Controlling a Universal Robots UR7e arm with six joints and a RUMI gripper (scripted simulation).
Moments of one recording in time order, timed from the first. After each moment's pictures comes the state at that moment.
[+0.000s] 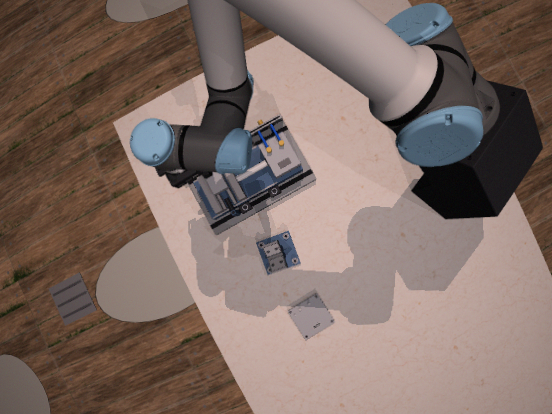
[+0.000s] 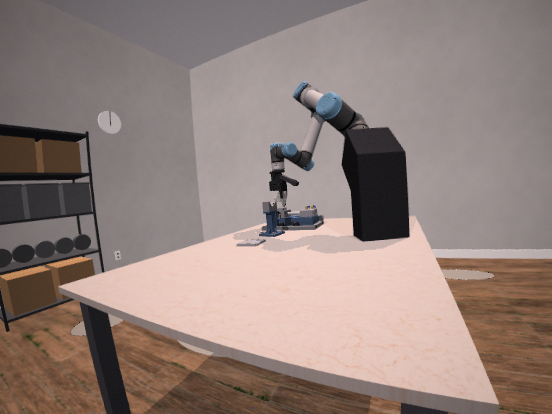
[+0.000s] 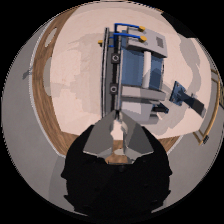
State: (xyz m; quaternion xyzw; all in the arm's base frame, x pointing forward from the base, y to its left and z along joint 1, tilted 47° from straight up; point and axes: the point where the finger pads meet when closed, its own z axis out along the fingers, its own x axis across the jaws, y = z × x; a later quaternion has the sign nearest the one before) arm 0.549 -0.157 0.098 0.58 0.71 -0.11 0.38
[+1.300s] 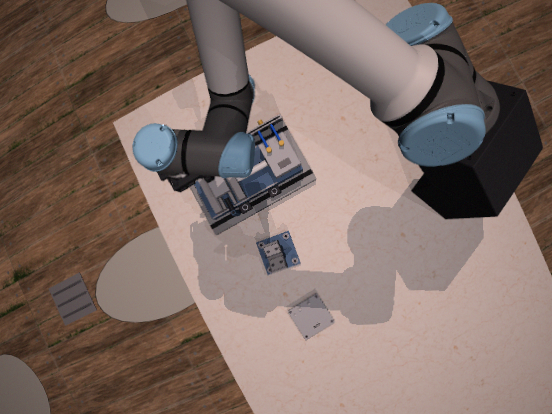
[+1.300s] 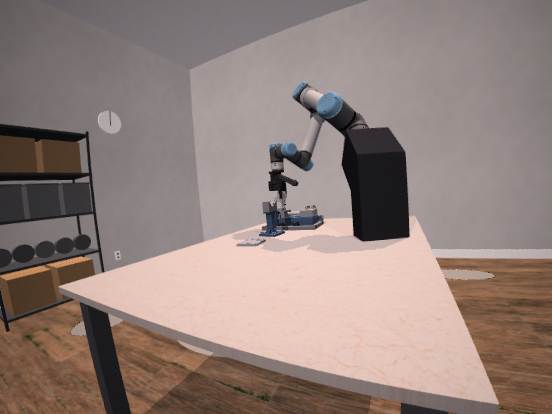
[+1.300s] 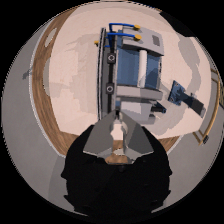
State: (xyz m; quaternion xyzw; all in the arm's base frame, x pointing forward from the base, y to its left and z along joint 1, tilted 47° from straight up) arm 0.549 -0.149 0.091 0.58 0.71 -0.11 0.38
